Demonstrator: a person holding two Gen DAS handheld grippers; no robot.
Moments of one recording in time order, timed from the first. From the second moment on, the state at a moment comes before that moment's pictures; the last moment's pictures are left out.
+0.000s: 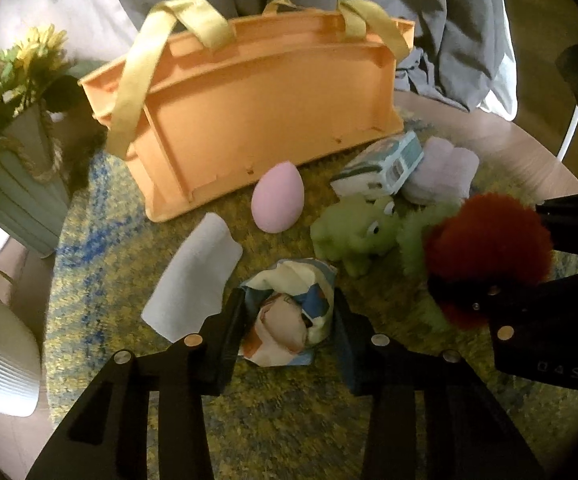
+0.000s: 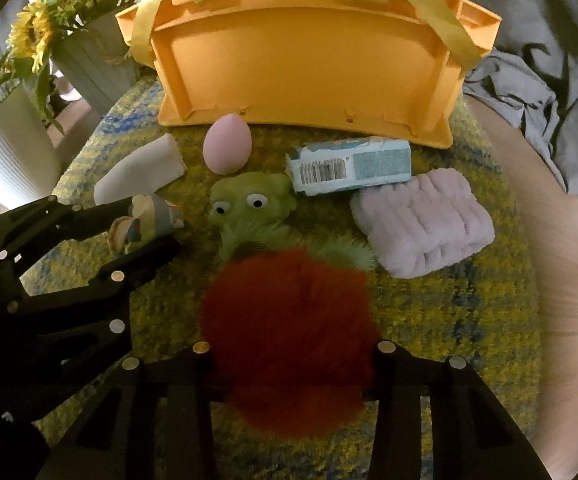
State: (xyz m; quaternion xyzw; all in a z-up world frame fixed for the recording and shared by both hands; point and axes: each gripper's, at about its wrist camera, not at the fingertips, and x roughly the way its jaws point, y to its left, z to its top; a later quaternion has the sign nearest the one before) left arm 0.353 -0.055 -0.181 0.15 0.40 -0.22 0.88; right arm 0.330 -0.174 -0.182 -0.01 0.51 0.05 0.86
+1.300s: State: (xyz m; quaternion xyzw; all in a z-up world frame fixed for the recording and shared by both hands) left arm 0.336 -0.035 -0.036 0.06 0.24 -0.16 0.96; right arm 0.320 -0.178 -0.063 0.03 0.33 0.05 0.94
